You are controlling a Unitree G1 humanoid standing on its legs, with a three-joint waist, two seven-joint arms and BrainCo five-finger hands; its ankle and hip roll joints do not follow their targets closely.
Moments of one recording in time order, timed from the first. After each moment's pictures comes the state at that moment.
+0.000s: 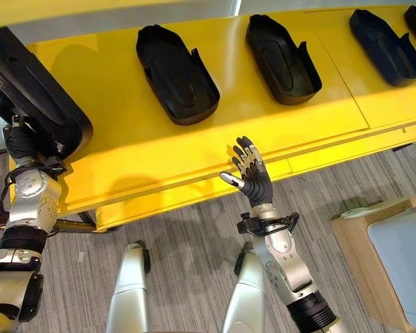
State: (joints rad) left arm -0.54 0.59 0.04 0.61 -0.52 -0.22 0.43; right arm -0.12 -0.40 0.33 -0.15 0.58 -0.22 -0.17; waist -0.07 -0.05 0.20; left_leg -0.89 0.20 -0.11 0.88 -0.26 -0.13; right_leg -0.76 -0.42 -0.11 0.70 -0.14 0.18
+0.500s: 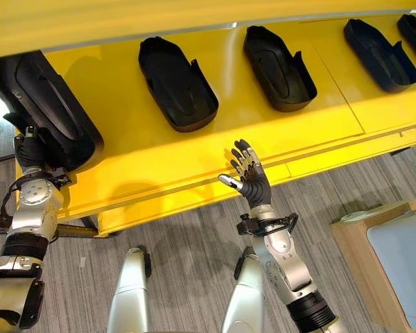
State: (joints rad) left arm -0.51 0.58 0.06 0.61 -0.41 -0.17 0.41; right arm -0.12 -0.40 0.33 -0.13 0.58 -0.22 -0.15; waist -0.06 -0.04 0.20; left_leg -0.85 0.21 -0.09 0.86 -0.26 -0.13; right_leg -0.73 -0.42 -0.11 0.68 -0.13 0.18
